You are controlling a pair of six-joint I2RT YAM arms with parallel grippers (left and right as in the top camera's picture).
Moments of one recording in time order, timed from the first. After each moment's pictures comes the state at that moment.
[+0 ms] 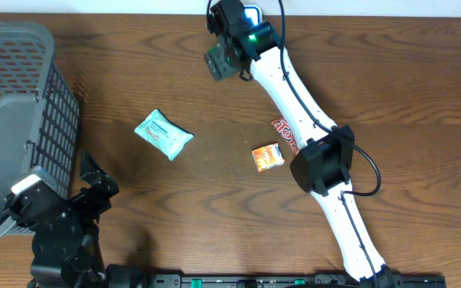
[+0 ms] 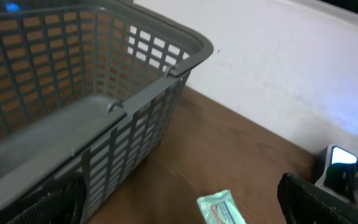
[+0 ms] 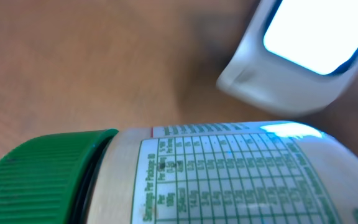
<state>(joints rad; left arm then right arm) -0.15 0.36 0.78 -0.70 -0.53 -0.43 0.53 2.61 2.70 -1.10 0.08 0.03</state>
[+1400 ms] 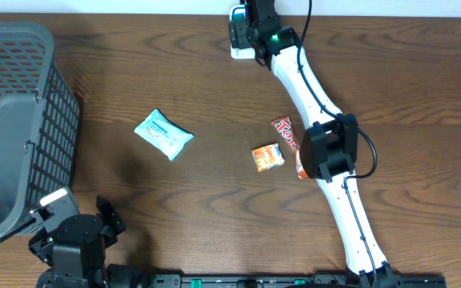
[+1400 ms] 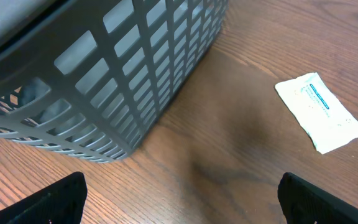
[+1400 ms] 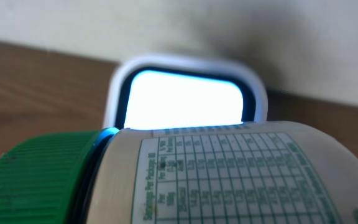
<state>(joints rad) -0.15 0.36 0.78 -1.19 -0.53 -0.43 0.38 2.77 2.70 -0.66 0.10 0.13</state>
